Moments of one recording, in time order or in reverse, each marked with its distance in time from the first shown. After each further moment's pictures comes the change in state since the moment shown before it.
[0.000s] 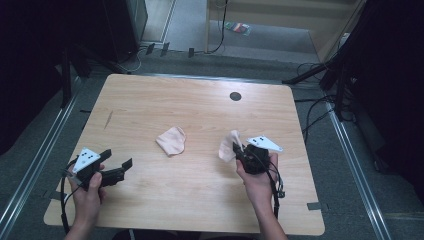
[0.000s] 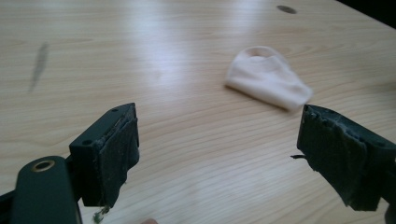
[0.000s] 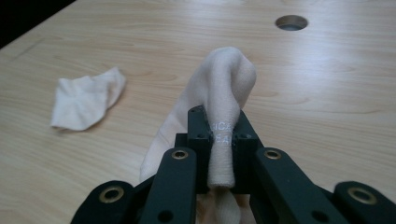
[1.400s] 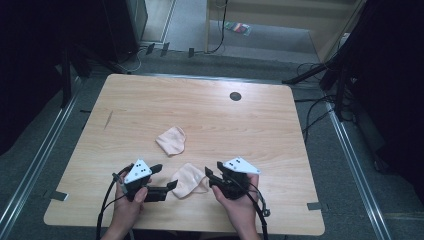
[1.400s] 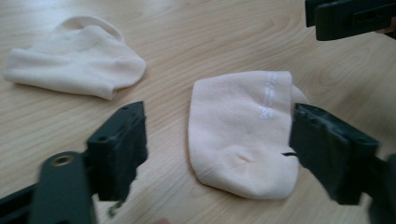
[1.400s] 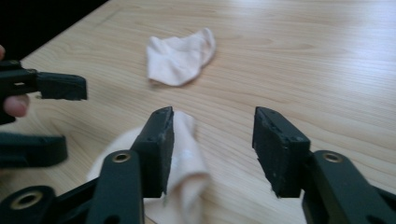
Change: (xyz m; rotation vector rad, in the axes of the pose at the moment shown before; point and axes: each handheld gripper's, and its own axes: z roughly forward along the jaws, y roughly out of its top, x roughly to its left) left arm -0.094 -0.012 0.038 0.133 -0.295 0.131; right arm 0.057 -0.045 -0.011 0.046 0.146 -0.043
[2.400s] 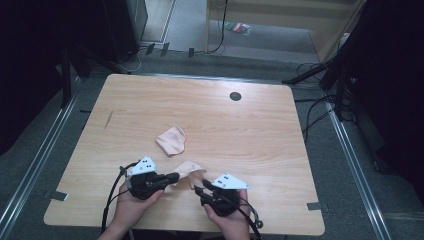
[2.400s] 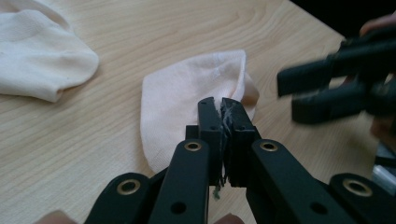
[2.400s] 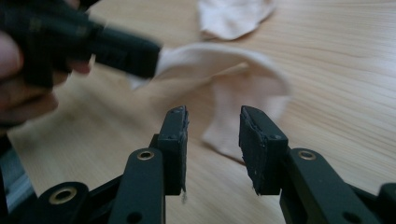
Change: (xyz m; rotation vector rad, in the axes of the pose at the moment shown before) left arm 0.001 0.014 0.006 0.061 -0.151 -0.060; right arm 0.031 -0.035 0.008 0.063 0.149 -0.073
